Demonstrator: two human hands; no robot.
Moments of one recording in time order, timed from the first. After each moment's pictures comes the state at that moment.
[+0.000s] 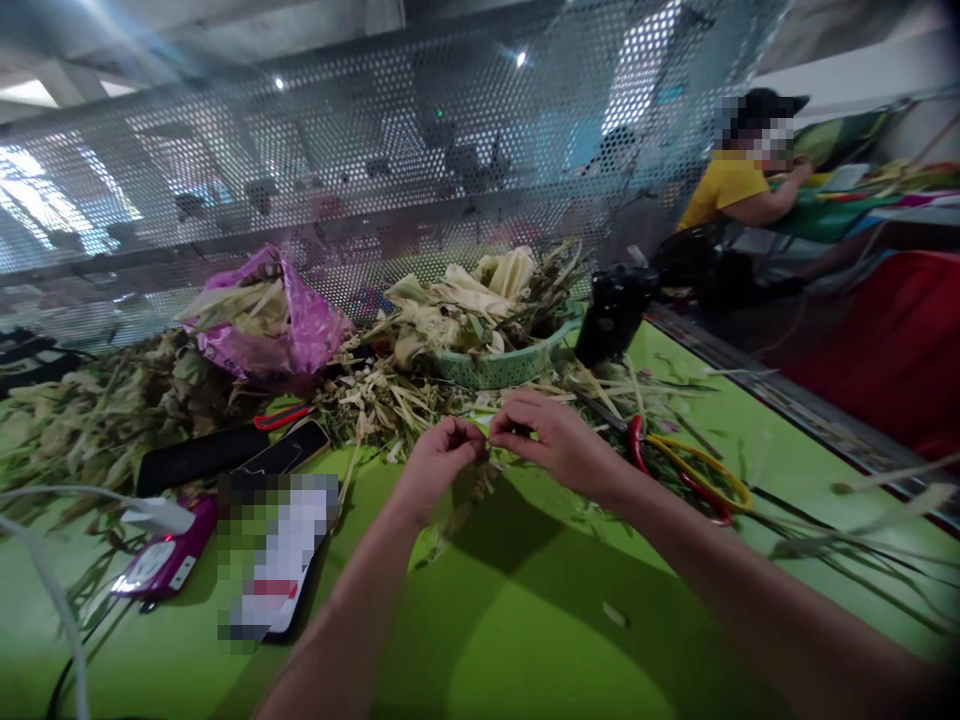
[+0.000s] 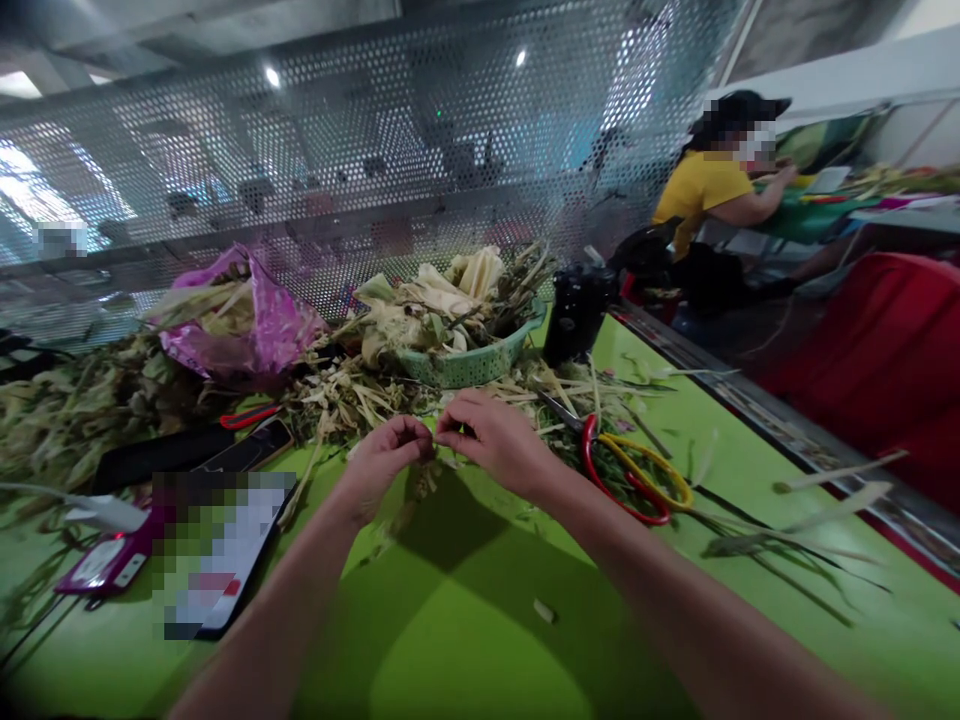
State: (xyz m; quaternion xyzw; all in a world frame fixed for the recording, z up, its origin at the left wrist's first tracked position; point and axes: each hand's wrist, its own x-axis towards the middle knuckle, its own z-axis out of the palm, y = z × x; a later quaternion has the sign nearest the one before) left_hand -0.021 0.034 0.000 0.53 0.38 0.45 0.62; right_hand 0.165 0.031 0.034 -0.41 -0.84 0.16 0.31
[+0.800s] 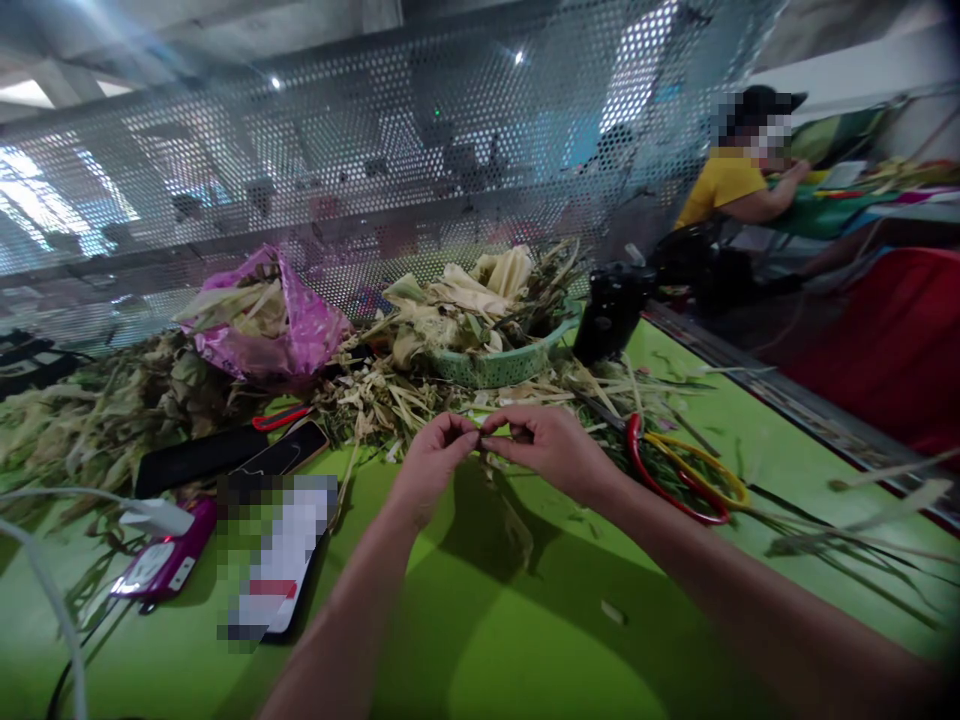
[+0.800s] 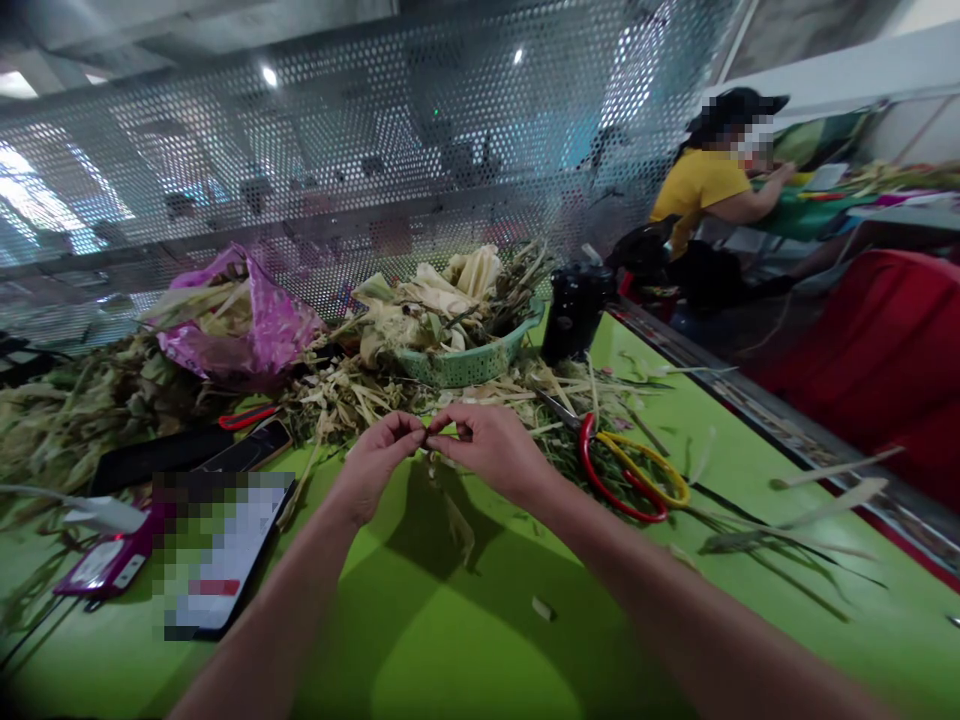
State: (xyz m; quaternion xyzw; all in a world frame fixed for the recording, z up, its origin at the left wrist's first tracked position) left_hand -0.021 0.034 0.004 0.55 0.38 0.47 0.58; right_hand 0.155 0.024 0.025 -0.50 -0.76 0.24 0.34
